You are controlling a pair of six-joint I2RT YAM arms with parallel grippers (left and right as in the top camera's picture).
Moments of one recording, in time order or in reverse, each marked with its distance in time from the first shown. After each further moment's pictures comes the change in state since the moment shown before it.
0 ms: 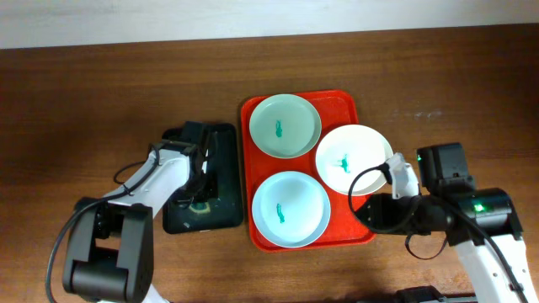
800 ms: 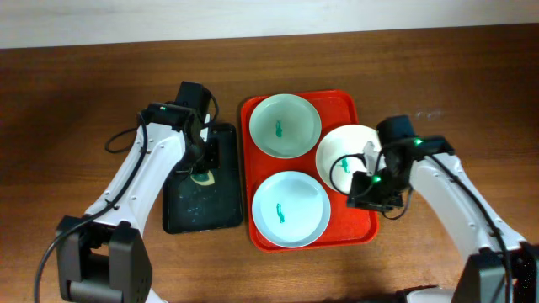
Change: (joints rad) left arm -0.022 -0.042 0.351 -0.298 0.032 0.000; right arm 0.035 0.483 -0.034 0.241 0.083 -0.005
